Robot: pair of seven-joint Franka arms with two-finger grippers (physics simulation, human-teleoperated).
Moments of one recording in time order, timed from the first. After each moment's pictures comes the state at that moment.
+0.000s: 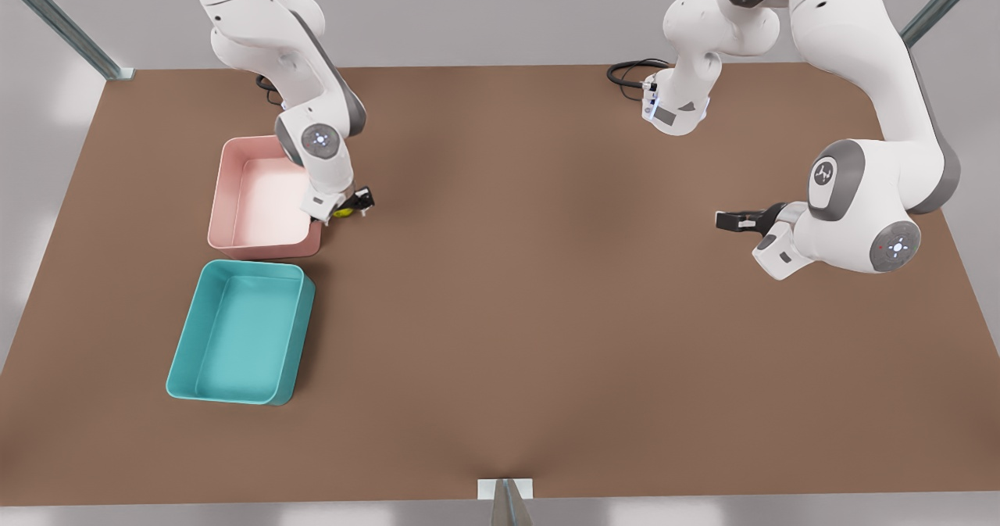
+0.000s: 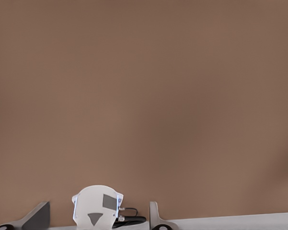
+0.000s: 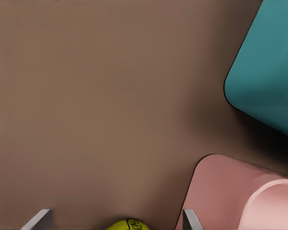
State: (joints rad) left arm -0.23 0.29 0.22 -1.50 -0.20 1.21 -0.06; right arm 0.51 -0.07 -0.07 -2.67 -0.26 2.53 0.26
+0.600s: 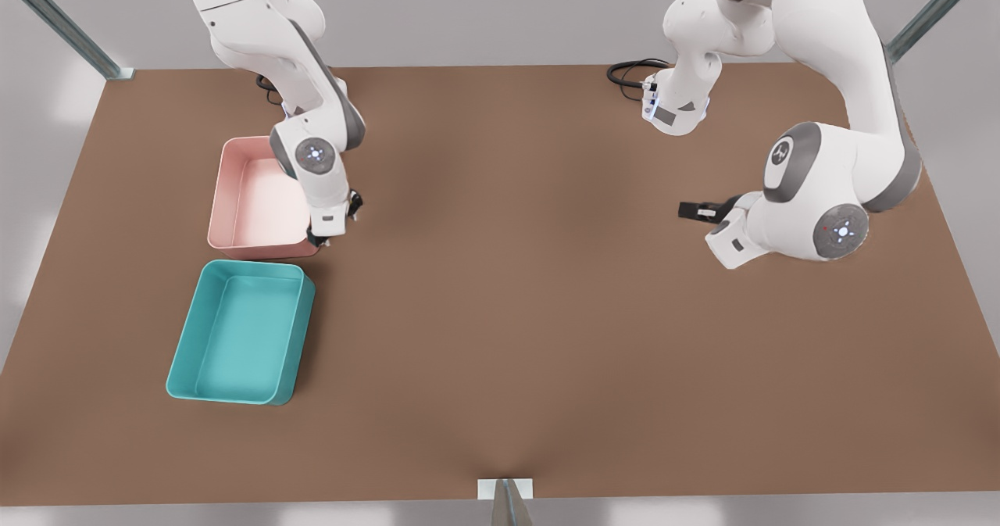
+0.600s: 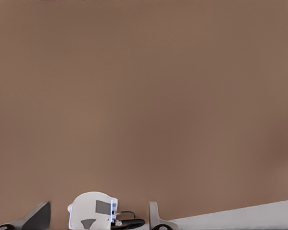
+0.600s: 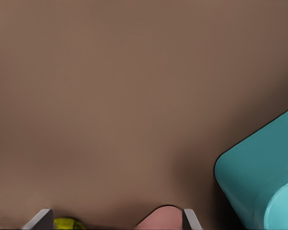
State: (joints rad) left arm -0.24 0.29 0.06 -1.40 -0.21 1.20 -0.09; right arm 0.46 -0.02 -0.08 -2.55 -0.26 2.46 -0.36
